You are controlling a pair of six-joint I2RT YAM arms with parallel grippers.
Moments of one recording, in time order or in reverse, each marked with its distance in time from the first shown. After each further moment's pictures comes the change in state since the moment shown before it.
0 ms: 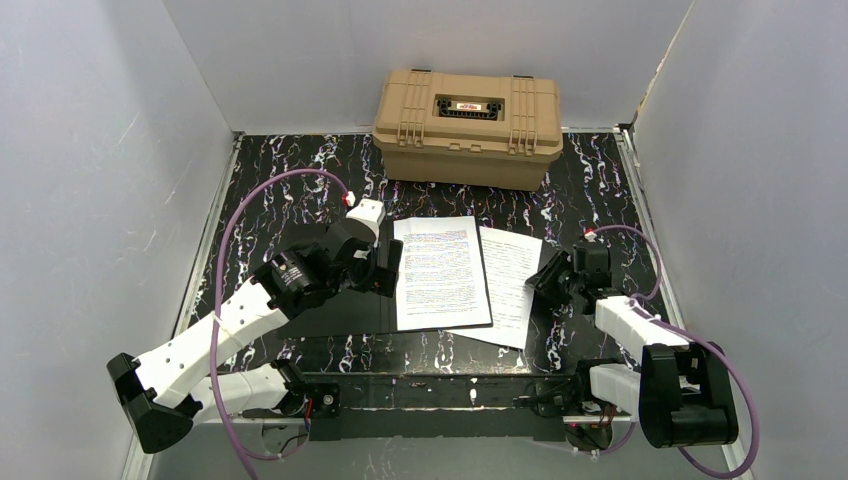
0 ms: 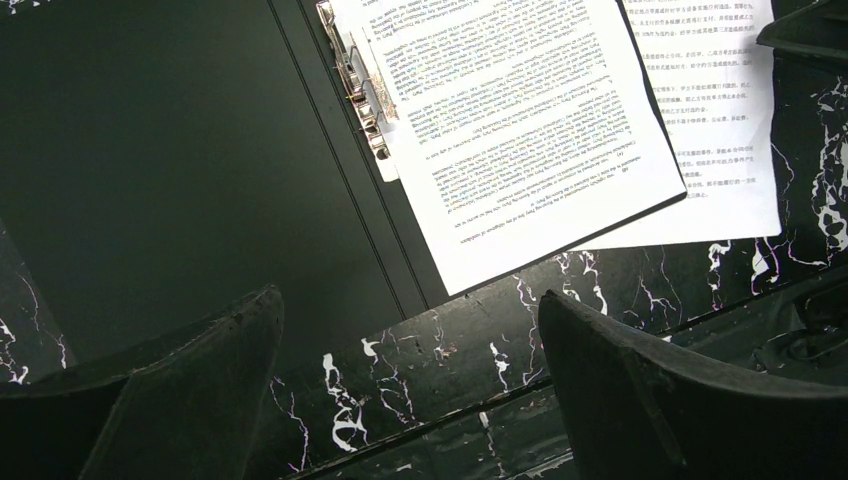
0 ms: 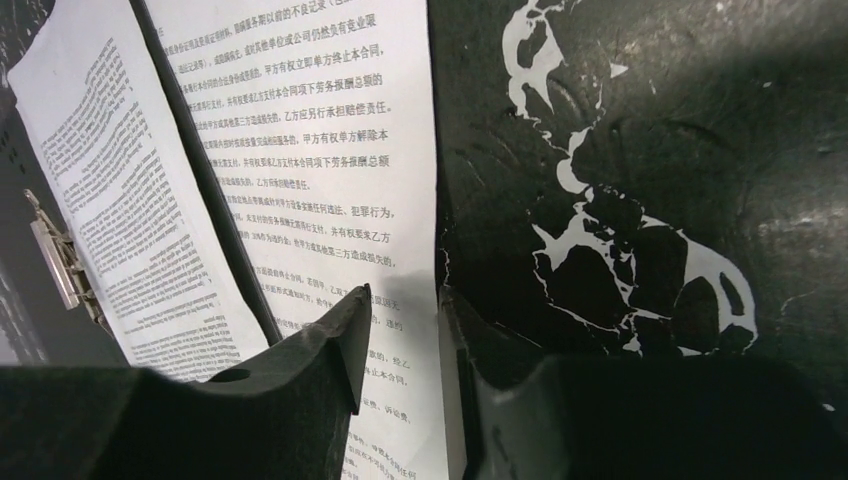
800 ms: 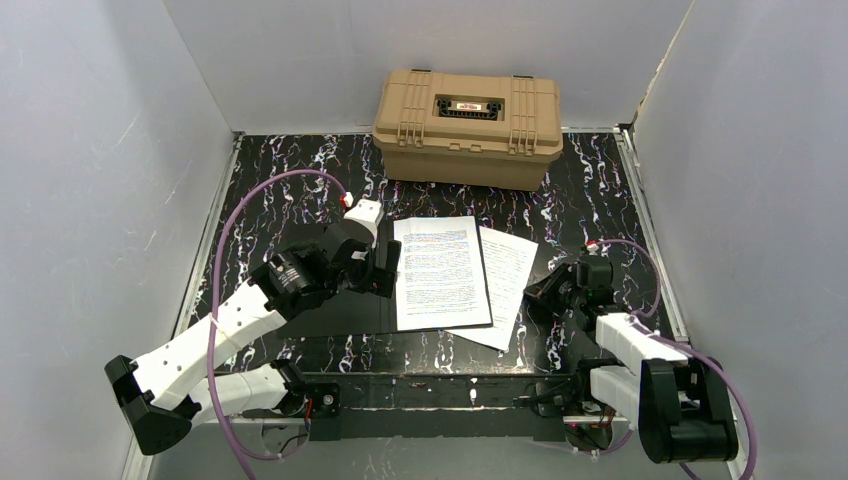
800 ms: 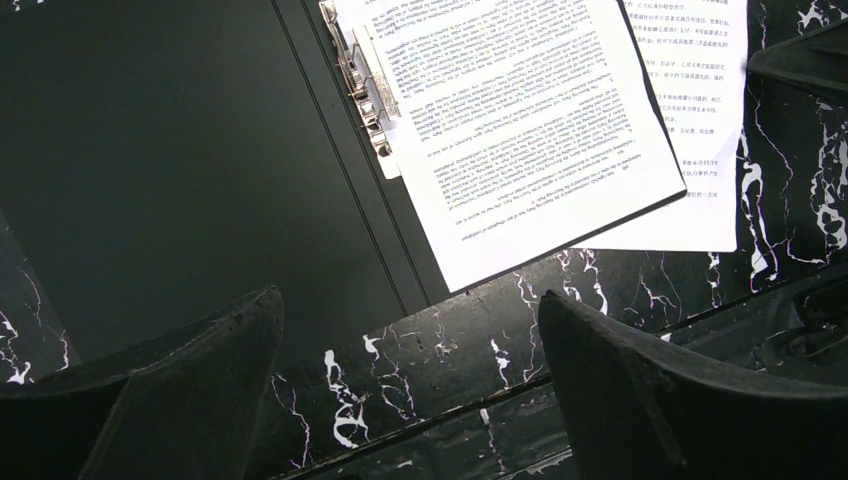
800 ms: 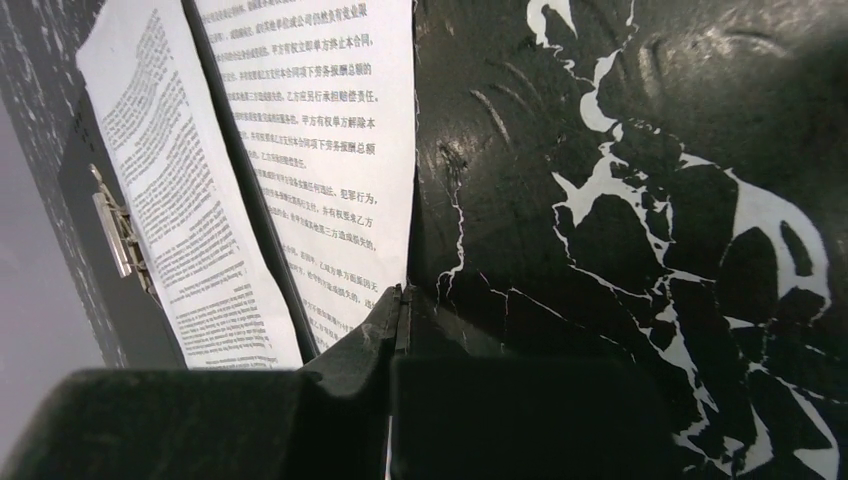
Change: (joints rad) left arm 0.000 -0.013 0.000 -0.009 -0.001 -0.003; right arm -0.019 -0.053 -0.127 0.146 -0.103 0.091
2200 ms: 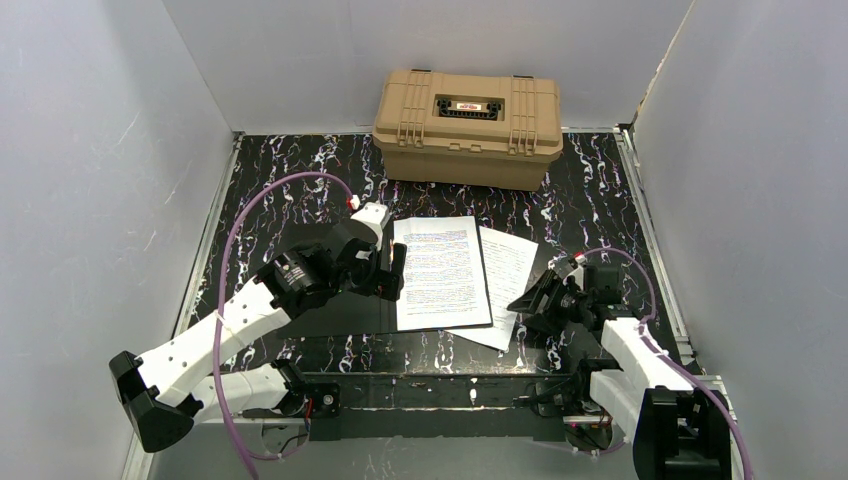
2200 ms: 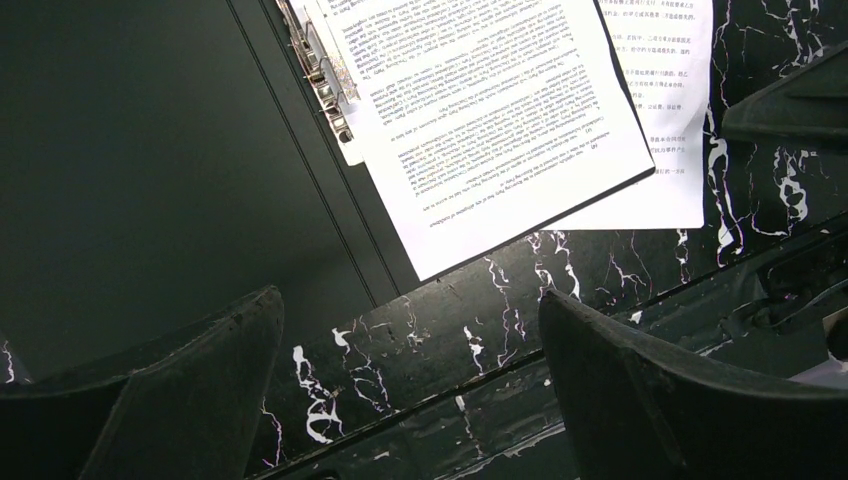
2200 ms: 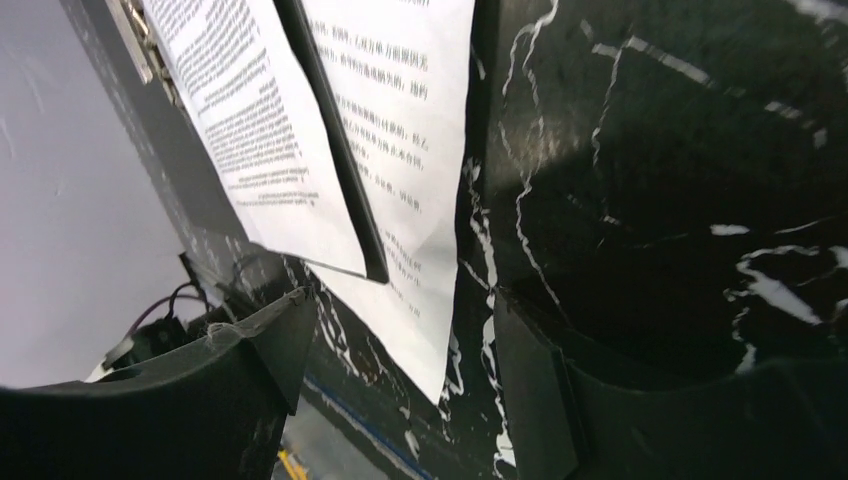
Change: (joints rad) left arm 0.000 0.019 -0.012 0.018 0.077 -0.018; right arm -0.060 -0.155 0.044 -0.404 -0.310 -0.116
